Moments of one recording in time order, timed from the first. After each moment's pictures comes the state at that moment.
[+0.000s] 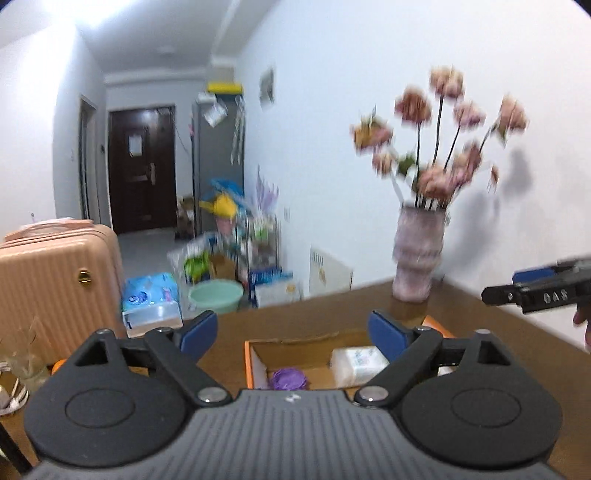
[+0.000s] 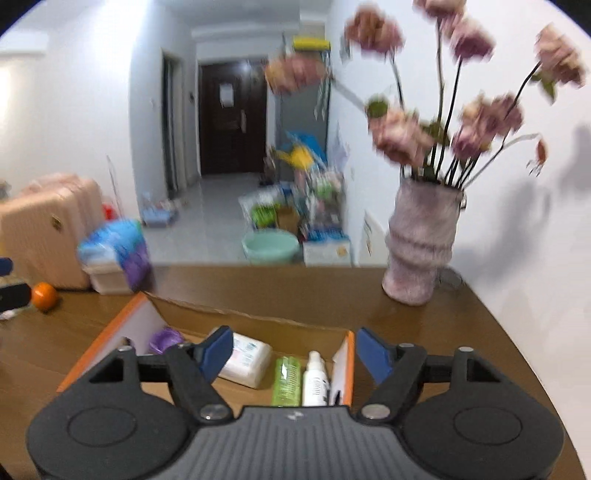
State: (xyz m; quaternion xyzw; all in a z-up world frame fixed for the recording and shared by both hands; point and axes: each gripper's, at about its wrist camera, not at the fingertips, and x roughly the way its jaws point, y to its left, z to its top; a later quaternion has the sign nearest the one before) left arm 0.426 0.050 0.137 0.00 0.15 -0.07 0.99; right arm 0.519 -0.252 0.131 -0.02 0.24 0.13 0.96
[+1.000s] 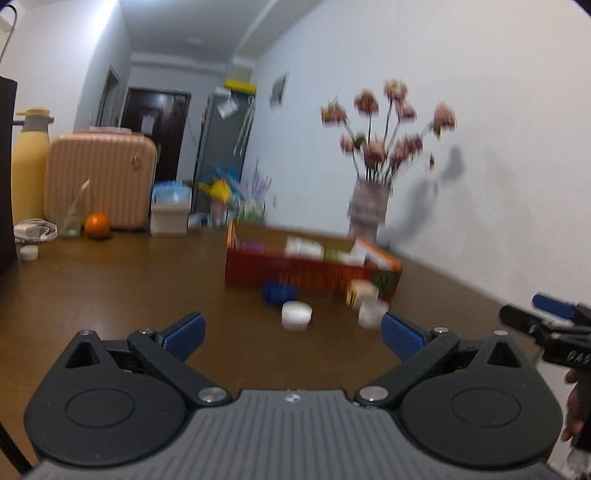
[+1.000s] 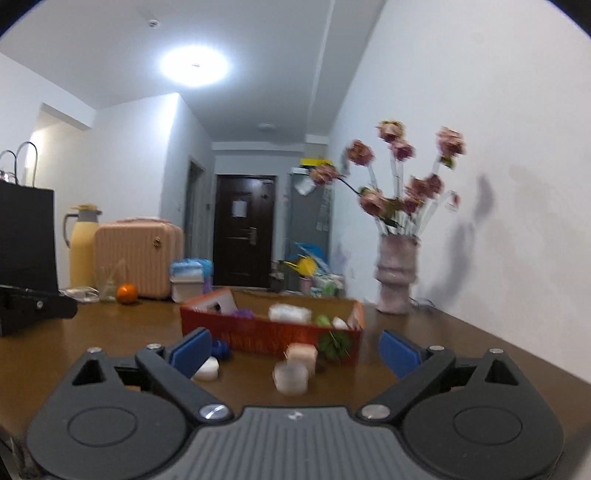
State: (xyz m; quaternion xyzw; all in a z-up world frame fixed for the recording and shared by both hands) left arm 0.142 0.042 0.003 -0.07 0.16 -0.08 0.98; right arm 0.156 -0.264 -0.004 -0.01 0.06 0.11 0.99
